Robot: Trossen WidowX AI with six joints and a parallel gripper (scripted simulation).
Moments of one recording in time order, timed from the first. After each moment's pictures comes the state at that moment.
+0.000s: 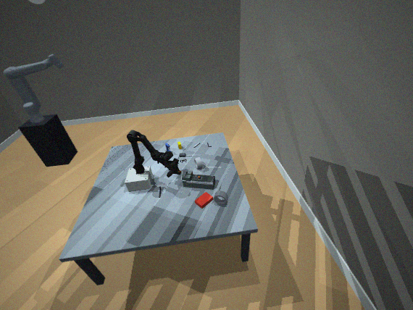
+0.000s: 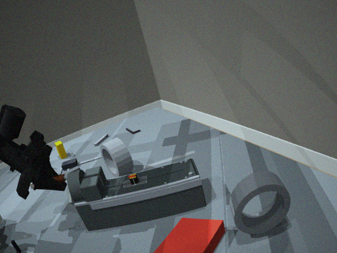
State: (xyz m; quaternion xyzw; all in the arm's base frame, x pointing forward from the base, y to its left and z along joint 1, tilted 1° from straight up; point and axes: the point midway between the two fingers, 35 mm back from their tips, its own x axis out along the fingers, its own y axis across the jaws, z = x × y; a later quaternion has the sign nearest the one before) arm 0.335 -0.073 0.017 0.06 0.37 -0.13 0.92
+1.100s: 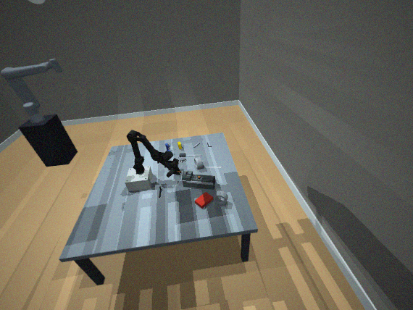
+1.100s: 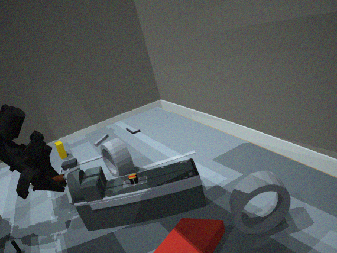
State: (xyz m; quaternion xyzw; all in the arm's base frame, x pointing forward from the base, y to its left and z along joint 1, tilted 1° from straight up) arm 0.335 -0.073 0.018 0.06 0.37 -0.13 0.92
